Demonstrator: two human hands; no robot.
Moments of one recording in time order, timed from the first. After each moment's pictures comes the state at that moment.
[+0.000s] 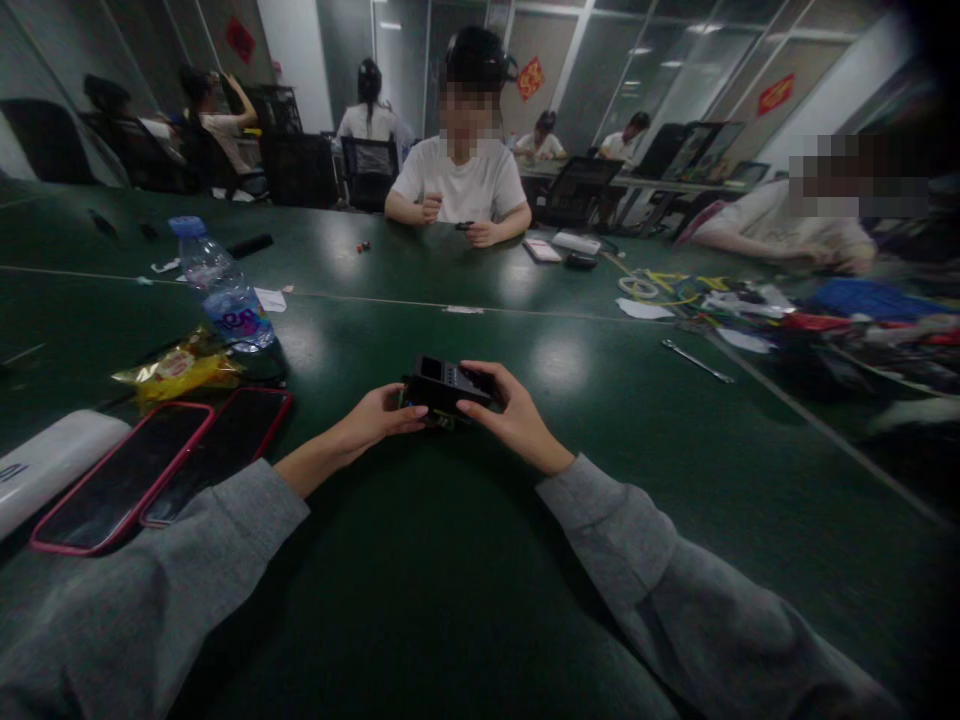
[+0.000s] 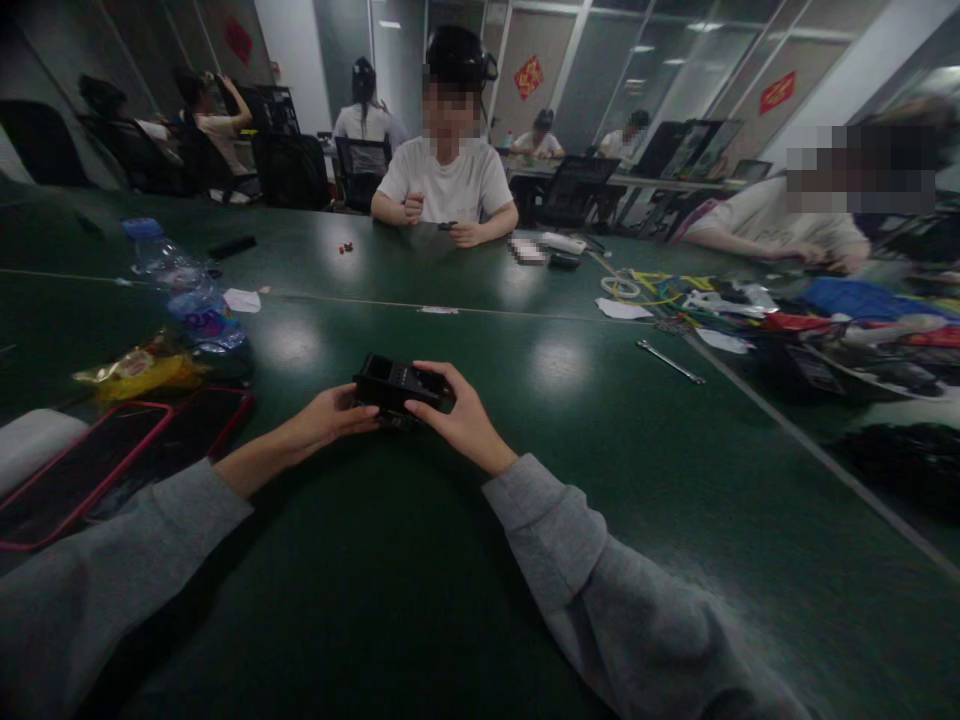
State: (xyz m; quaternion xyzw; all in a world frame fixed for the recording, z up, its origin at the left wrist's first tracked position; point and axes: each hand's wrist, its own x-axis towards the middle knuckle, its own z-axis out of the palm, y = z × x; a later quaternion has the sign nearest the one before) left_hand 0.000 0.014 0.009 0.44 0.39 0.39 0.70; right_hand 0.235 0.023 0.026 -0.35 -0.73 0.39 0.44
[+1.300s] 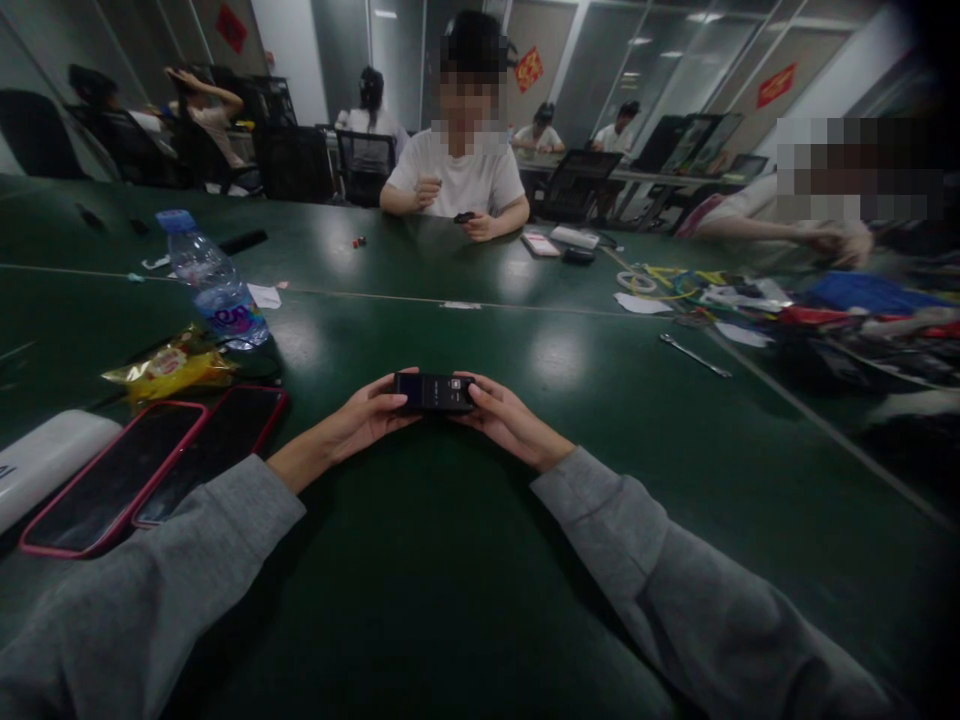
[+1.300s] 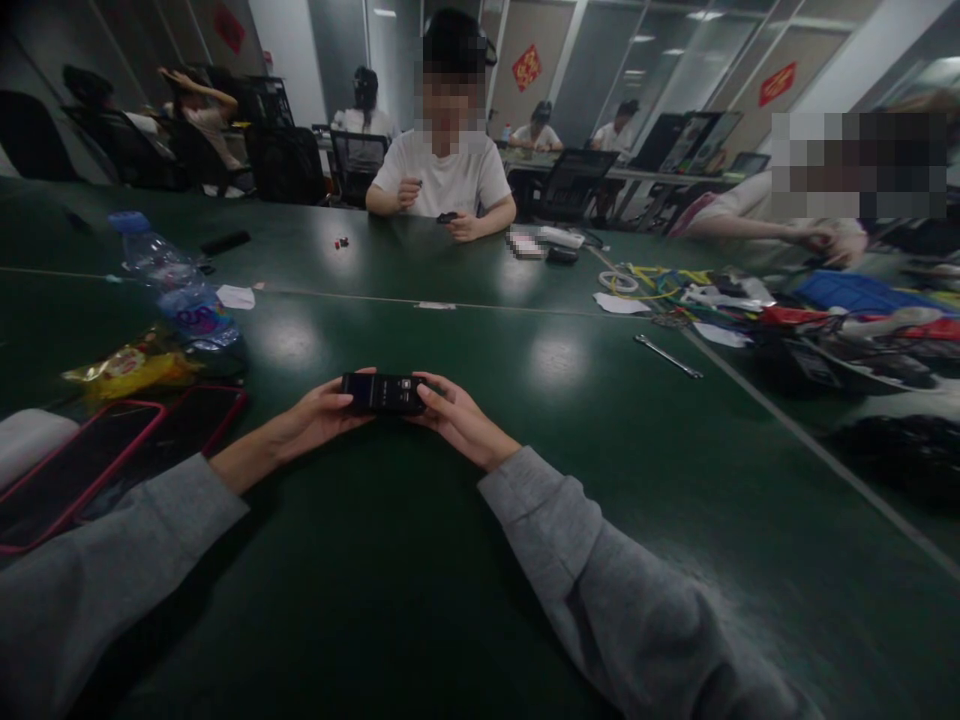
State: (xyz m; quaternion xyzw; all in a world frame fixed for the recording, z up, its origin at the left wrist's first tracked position) left_hand -0.005 0.012 0.016 0.34 0.31 0.43 0.78; right_hand 0.239 0.030 0.007 -0.30 -0.44 0.75 0.39
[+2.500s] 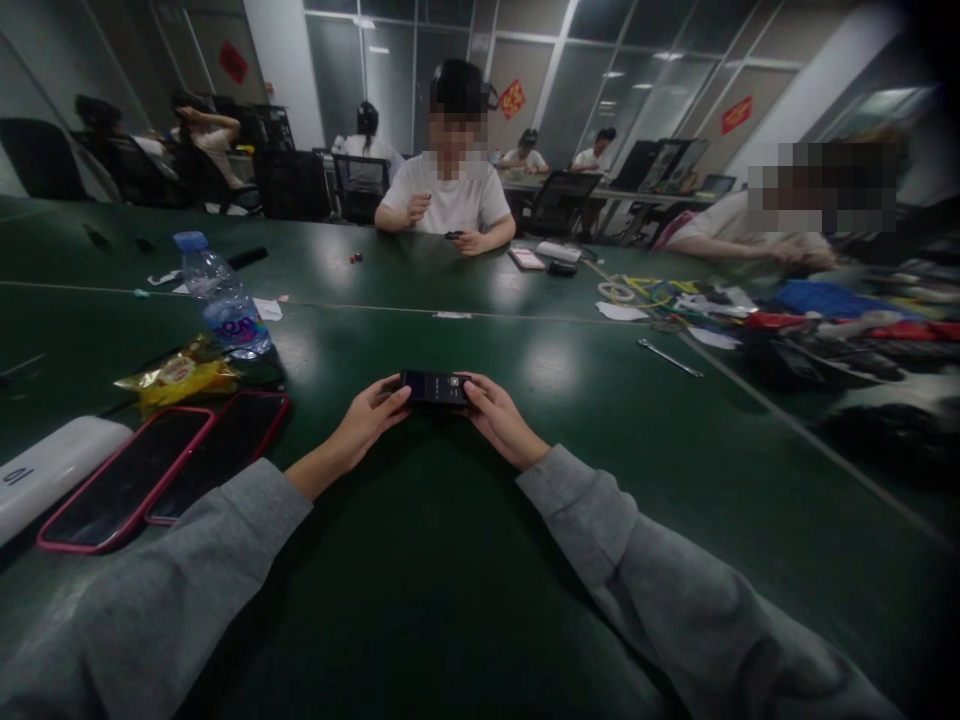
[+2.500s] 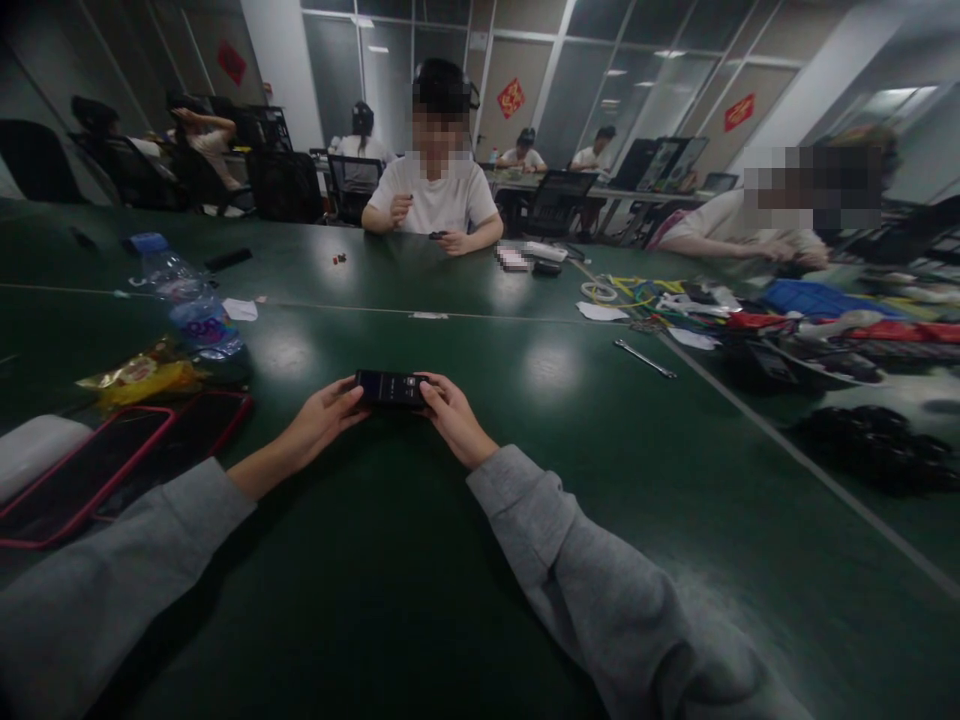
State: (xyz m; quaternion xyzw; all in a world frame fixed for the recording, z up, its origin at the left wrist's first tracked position) left_hand 0.008 0.003 0.006 0.41 0.39 0.50 0.66; right_hand 0.231 0.025 0.000 -0.34 -0.50 0.63 0.48
